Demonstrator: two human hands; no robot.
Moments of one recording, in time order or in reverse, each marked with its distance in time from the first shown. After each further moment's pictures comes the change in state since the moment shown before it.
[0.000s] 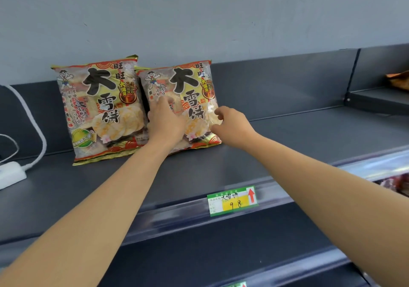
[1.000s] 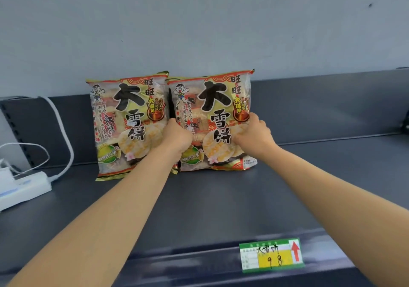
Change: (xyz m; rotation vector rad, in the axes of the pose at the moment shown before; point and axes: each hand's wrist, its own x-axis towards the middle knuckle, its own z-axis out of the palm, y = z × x) left_hand 0.083 -0.055 0.011 -0.178 -0.086 -0.344; right_hand 0.074 -0.004 0.023 0.065 0.051 0.111
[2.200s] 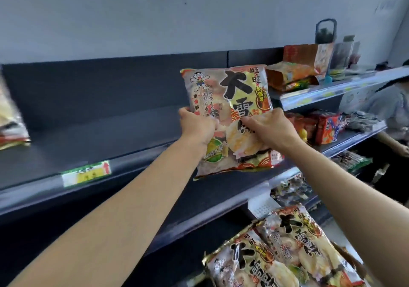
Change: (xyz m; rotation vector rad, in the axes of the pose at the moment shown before) left_hand -0.368 0.152 0.209 -0.525 -0.499 -0.058; right_hand -0.257 0.225 -0.300 0.033 0.360 0.332
